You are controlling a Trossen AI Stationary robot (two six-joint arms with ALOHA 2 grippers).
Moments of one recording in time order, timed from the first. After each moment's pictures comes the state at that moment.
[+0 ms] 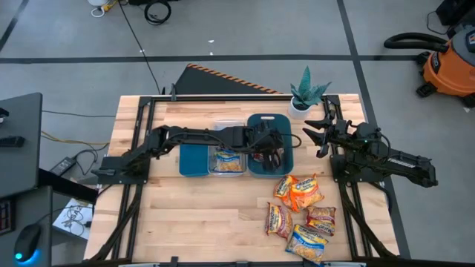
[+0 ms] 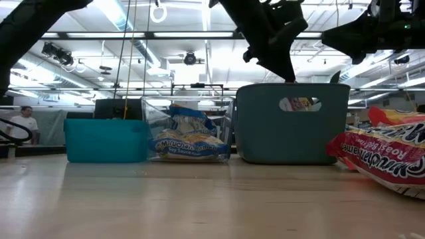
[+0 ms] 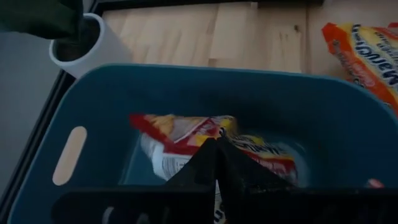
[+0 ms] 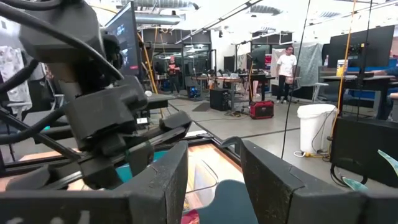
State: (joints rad) left arm 0.00 2.24 2.08 -0.64 -0.31 0.02; right arm -0.33 0.09 0.18 0.08 0.01 0.02
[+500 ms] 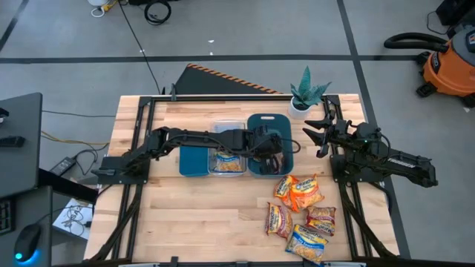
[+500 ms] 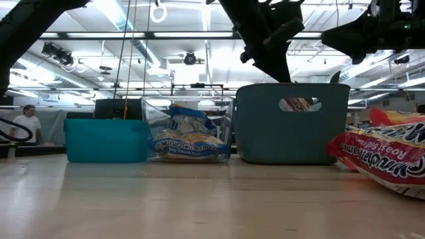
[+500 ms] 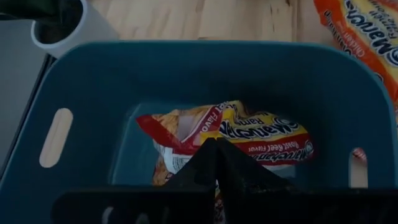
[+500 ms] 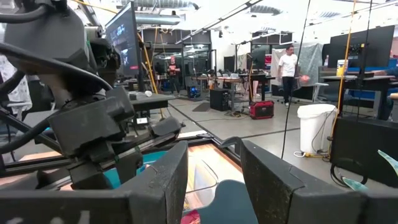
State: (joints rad) left arm -0.02 2.24 2.08 -0.71 -0.31 0.01; right arm -0.33 0.09 0.18 0.08 0.01 0.02
